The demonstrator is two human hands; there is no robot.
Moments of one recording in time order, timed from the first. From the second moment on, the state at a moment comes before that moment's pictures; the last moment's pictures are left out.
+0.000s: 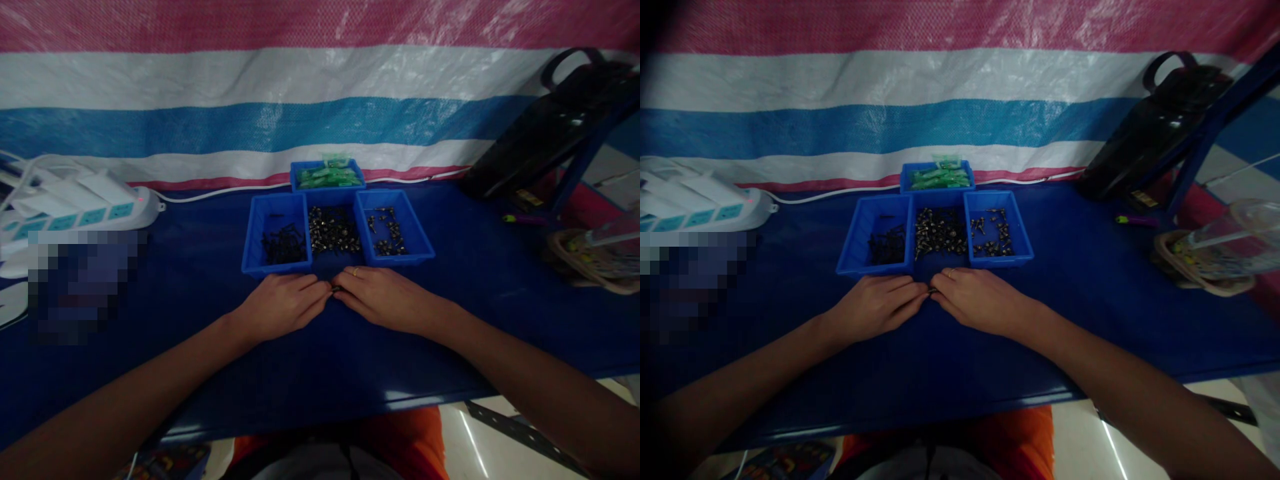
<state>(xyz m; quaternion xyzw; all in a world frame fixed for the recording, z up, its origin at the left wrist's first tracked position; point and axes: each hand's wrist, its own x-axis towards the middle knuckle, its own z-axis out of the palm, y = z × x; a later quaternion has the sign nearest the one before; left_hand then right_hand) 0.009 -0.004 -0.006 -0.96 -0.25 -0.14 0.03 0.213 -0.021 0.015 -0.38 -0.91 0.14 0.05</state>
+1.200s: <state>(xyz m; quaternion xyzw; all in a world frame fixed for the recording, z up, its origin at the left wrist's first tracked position) 0.011 -0.004 -0.006 -0.97 -0.21 -0.13 0.03 0.210 -0.026 0.018 -0.39 -0.90 0.16 0.08</state>
